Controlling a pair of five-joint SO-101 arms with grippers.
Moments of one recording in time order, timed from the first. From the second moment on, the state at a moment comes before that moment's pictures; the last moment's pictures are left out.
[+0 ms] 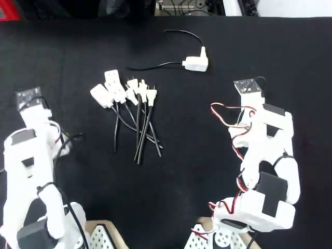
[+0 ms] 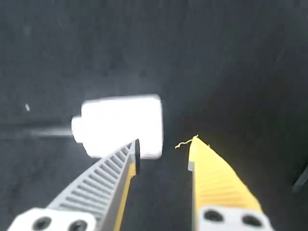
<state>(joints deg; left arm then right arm) -27.1 -28.3 52.7 53.8 -3.6 20.6 -0.3 35.1 58.3 28.4</state>
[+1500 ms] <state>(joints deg) -32.4 -23.2 52.2 44.7 -80.9 20.6 -0.3 35.1 57.1 28.4</state>
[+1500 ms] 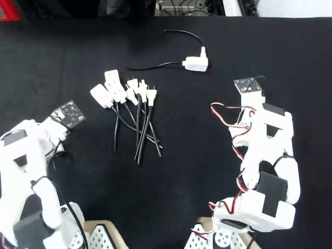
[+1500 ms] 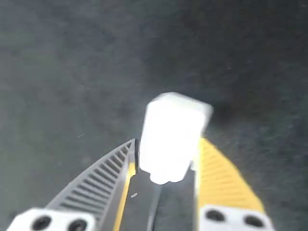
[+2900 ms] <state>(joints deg) -33.6 11.5 19.9 63.3 -76.4 20.6 -0.3 35.1 57.1 28.4</state>
